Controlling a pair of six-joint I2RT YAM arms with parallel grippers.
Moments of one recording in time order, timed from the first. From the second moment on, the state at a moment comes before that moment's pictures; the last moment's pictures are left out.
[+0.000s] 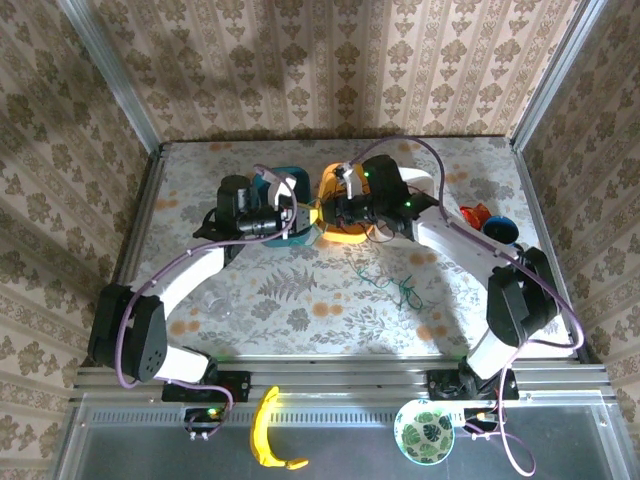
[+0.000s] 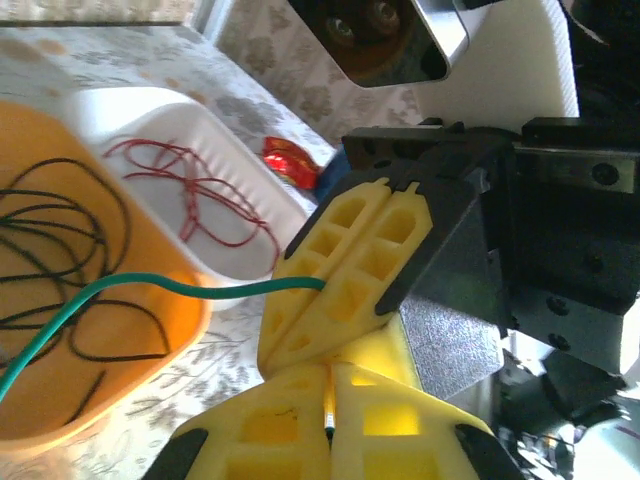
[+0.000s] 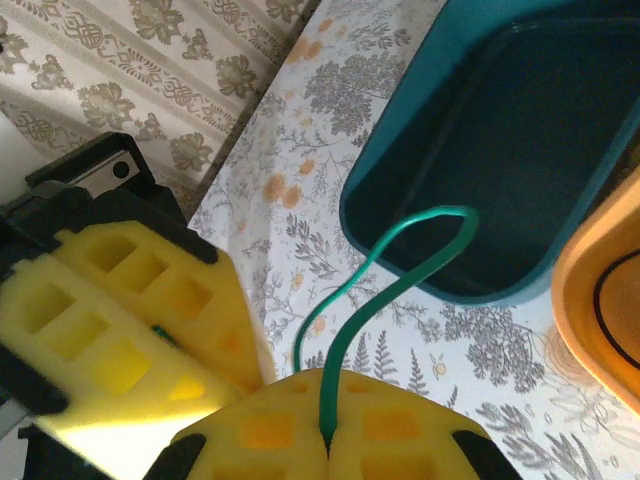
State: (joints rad) left arm -0.42 1.41 0.87 0.19 0.81 -0.31; right arm 0.53 1.67 1.30 -0.22 -0.56 0.43
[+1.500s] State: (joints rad) left arm -0.05 1.09 0.68 0.14 0.19 -0.43; right arm 0.58 2.24 1.88 -0.46 -0.34 0.36
